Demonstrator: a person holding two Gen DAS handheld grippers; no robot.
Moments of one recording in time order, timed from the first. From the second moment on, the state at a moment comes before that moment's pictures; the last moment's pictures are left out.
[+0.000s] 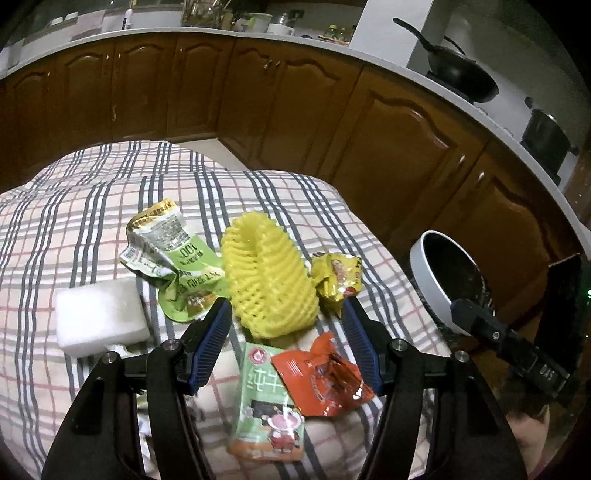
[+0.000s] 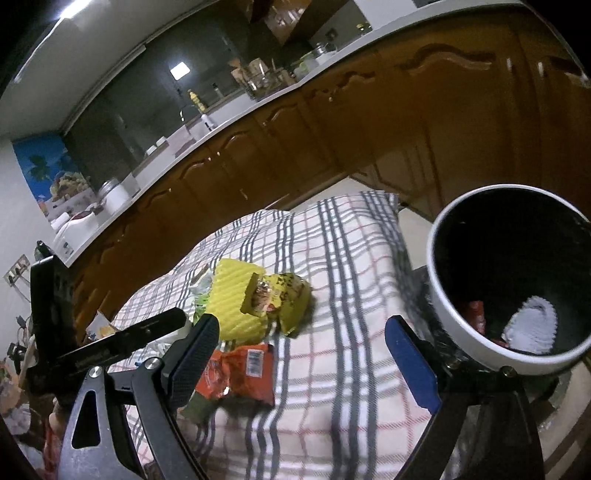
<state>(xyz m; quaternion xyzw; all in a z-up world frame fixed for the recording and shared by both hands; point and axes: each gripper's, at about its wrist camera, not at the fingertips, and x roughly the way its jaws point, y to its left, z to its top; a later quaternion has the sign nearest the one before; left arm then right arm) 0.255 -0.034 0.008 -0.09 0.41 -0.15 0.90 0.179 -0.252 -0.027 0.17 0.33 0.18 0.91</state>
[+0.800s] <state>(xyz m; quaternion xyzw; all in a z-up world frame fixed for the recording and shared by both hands) 0.302 -0.060 -0.035 -0.06 0.46 -0.18 0.87 0.260 -0.211 -0.071 0.19 0.42 0.24 0.85</state>
